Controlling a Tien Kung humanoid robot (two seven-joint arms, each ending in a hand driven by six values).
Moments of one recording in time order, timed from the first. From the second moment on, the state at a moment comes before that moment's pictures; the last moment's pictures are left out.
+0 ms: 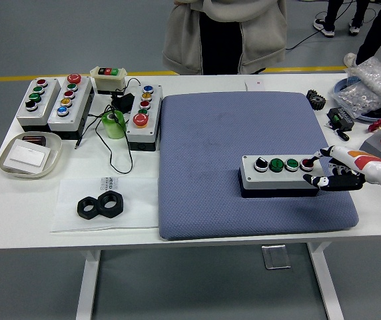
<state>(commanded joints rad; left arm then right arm) -0.08 0.13 -0.18 -0.21 -0.26 0.24 -0.13 0.49 -0.76 0.81 1.52 -1.53 0.12 -0.18</state>
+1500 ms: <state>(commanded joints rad) -0.08 0.14 -0.18 -0.21 -0.25 0.24 -0.12 0.51 -0.78 0.86 1.57 -1.54 0.14 -0.21</state>
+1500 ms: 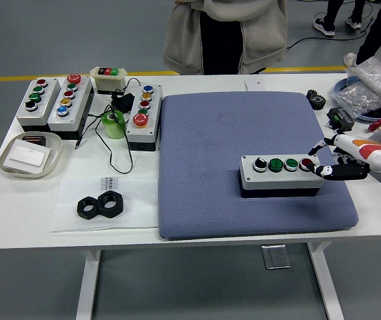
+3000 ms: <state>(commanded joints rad) -0.08 0.13 -0.18 -0.21 -0.26 0.24 -0.13 0.56 -0.71 0.72 1.53 -1.56 0.16 -0.23</state>
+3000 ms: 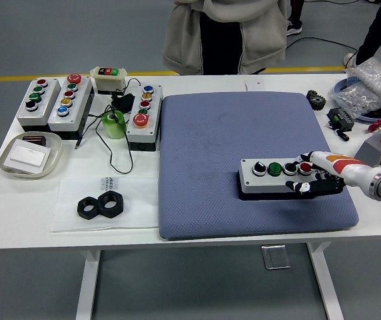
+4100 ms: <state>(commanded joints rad) -0.08 0.13 -0.18 -0.21 -0.25 0.24 -0.12 0.43 -0.73 1.16 1.55 -1.07 -0.22 0.03</state>
